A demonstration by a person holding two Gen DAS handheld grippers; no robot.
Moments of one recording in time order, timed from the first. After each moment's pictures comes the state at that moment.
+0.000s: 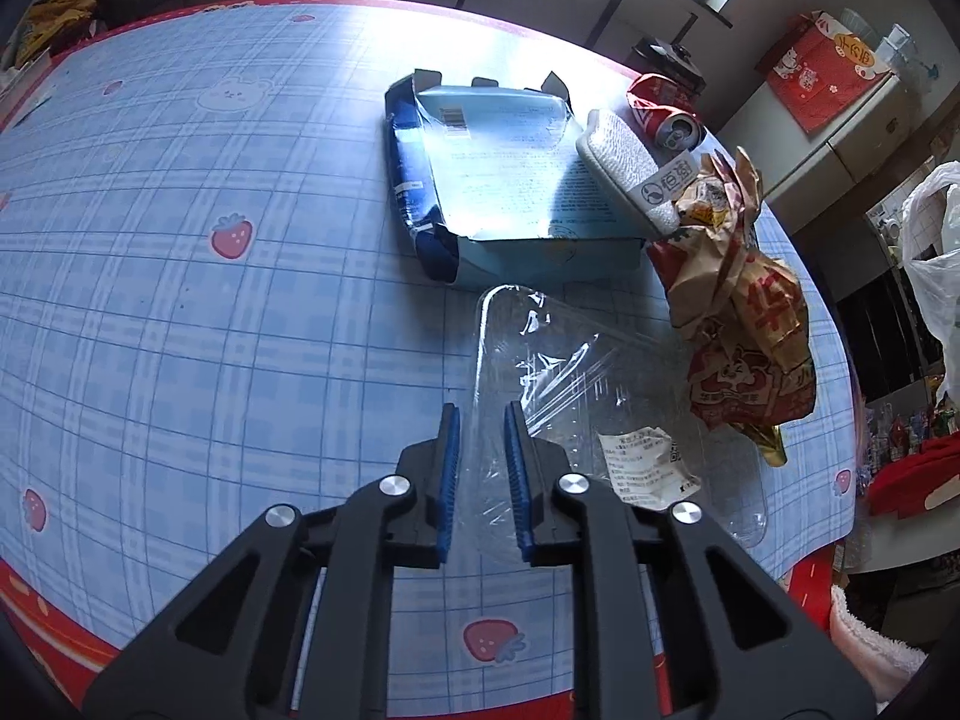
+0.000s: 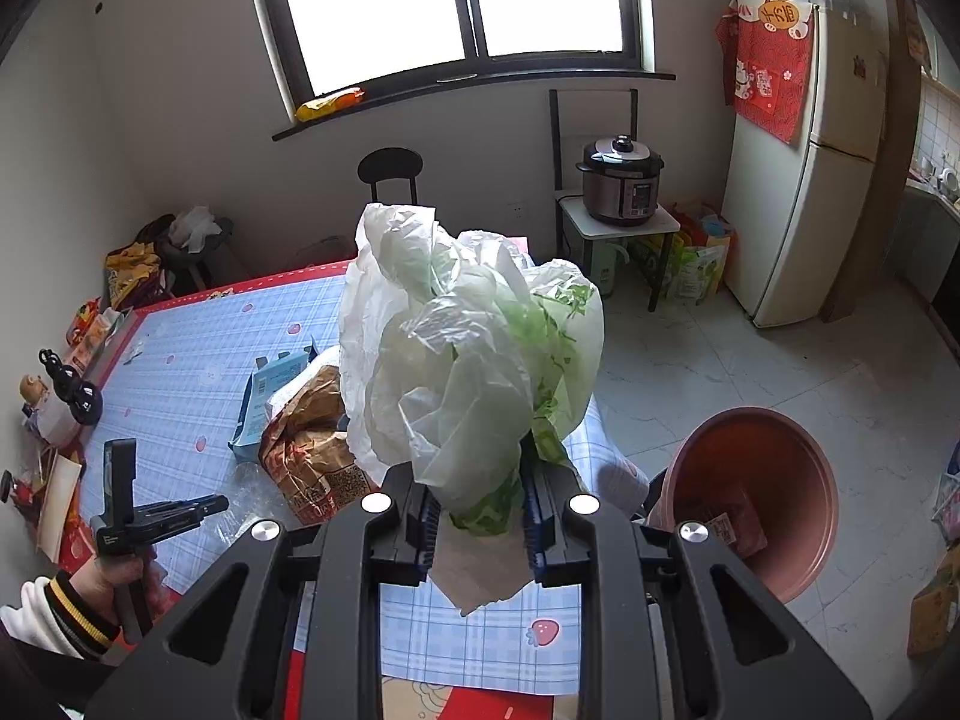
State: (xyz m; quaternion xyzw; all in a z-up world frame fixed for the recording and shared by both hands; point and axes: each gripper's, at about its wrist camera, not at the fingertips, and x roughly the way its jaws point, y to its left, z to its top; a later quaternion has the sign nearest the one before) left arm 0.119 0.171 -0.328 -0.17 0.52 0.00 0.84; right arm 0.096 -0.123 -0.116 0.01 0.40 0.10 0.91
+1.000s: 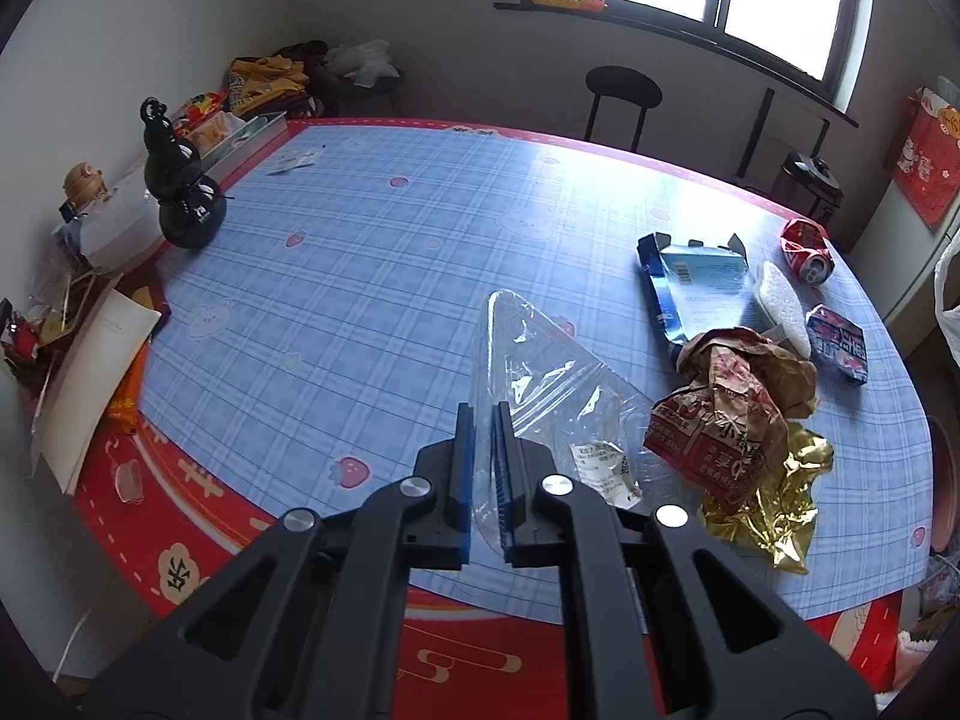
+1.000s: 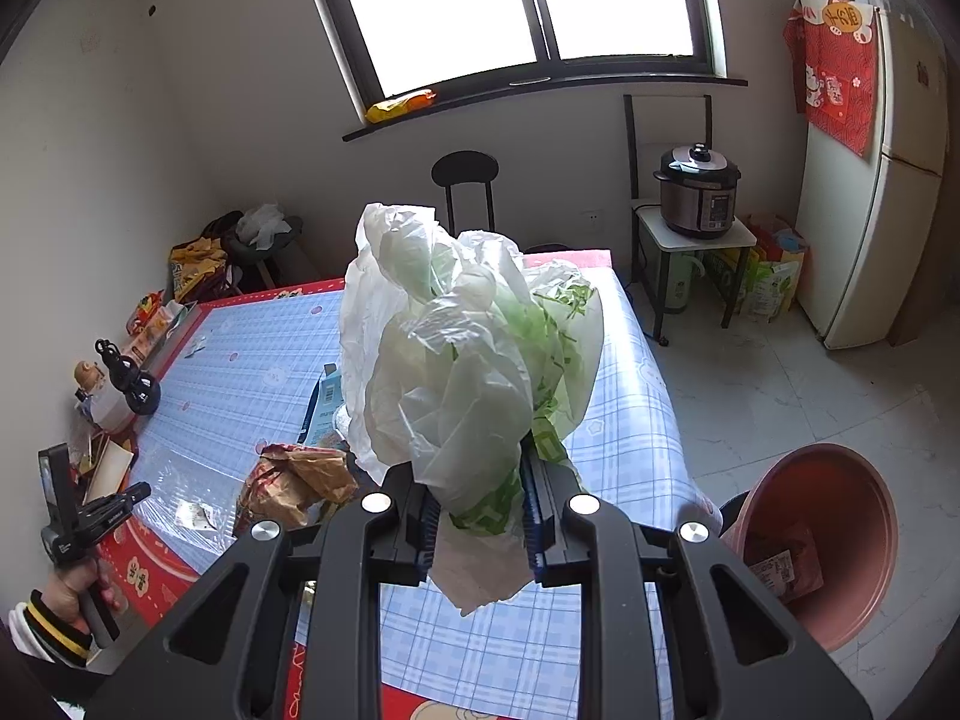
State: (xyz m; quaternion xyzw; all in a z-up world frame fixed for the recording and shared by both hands) left arm 0.002 0.249 -0.221 -0.10 0.43 0.23 0.87; right arm 0.121 -0.108 -0.119 0.03 0.40 0.19 0.90
